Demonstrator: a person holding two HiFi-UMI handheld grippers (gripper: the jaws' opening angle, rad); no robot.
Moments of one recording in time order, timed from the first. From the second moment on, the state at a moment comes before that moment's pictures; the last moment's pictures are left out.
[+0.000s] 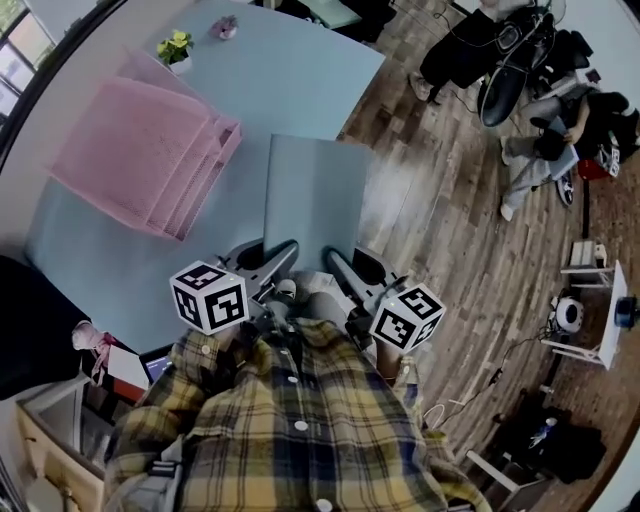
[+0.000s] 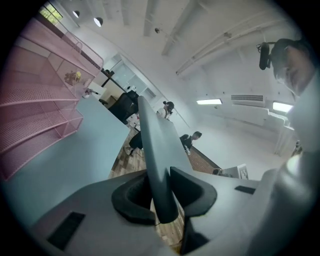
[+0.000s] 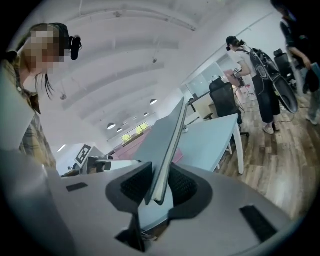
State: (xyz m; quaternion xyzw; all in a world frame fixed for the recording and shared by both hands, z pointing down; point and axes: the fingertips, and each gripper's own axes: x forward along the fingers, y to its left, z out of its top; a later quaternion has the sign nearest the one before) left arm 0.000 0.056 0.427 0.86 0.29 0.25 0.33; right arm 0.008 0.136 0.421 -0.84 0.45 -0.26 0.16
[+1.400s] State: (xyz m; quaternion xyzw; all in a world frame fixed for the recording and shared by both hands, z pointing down) left arm 0.038 -0.047 0.420 0.89 -0.21 0.03 0.41; right arm 0.112 -0.019 0.409 -0.47 0.84 -0.29 0.02
